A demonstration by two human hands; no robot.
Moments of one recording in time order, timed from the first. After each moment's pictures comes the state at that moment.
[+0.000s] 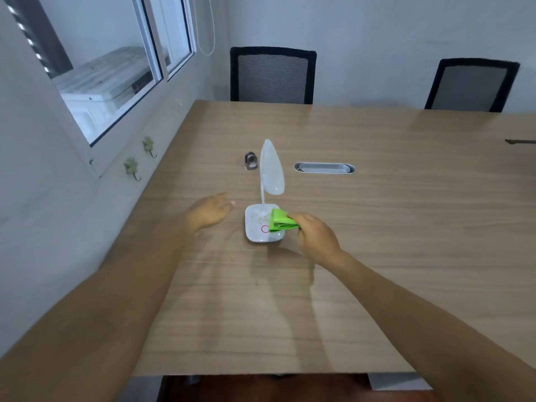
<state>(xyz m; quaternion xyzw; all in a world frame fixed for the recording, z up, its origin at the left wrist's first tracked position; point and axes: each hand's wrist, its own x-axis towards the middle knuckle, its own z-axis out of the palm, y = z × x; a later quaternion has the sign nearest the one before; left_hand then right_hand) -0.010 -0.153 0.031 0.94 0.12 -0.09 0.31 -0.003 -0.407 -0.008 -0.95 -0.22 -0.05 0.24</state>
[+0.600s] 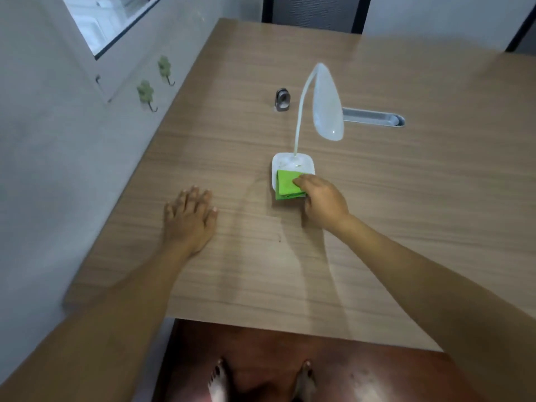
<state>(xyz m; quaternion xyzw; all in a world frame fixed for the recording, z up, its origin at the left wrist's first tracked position) -0.105 -0.099 -0.112 0.98 0.19 -0.04 0.08 0.008 -0.362 -0.048 -0.93 -0.31 -0.06 0.16</state>
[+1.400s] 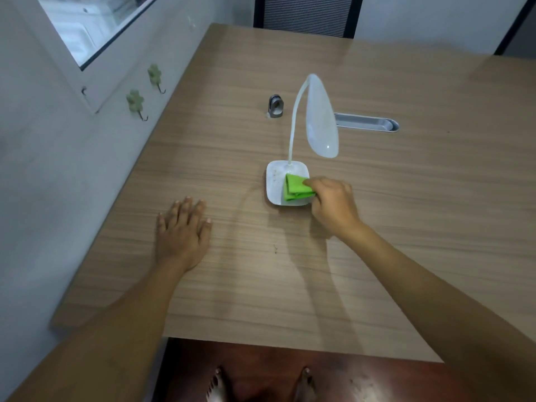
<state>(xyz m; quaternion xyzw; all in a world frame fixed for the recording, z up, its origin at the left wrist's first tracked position) -0.106 -0.101 -0.115 0.98 0.20 0.00 0.07 0.017 -0.377 -0.036 -0.95 -0.23 -0.11 0.19</state>
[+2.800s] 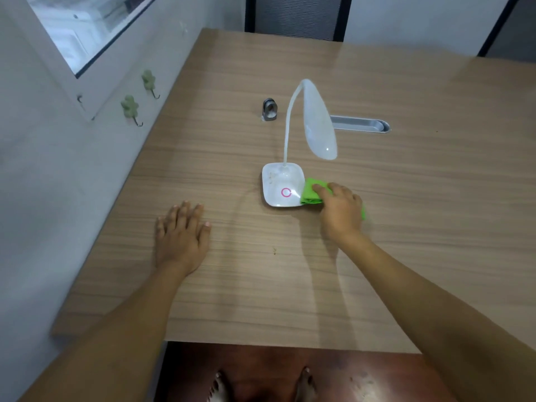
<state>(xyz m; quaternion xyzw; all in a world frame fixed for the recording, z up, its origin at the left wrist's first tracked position) -0.107 -0.100 -0.114 0.98 0.19 0.01 0.08 0.009 -0.391 -0.054 -0.99 -0.11 -0.09 0.09</state>
